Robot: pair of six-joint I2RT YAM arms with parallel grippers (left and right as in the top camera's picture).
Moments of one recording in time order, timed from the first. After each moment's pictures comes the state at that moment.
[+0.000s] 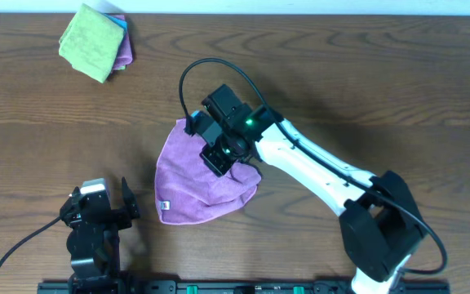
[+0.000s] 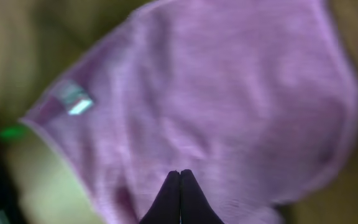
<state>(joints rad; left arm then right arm) 0.10 0.01 0.14 -0.47 -0.13 0.01 0.73 1.91 1.47 -0.77 -0.30 -0.09</state>
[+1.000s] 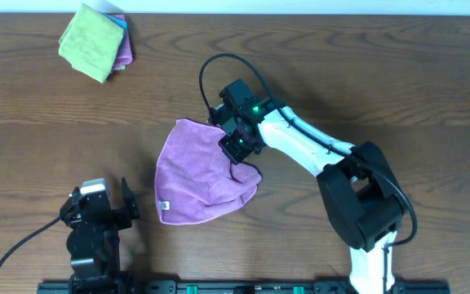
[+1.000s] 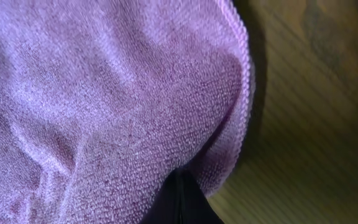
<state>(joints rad) 0.10 0.01 0.14 -0.47 -0.13 0.01 0.62 2.08 1.47 -0.73 -0.22 -0.09</state>
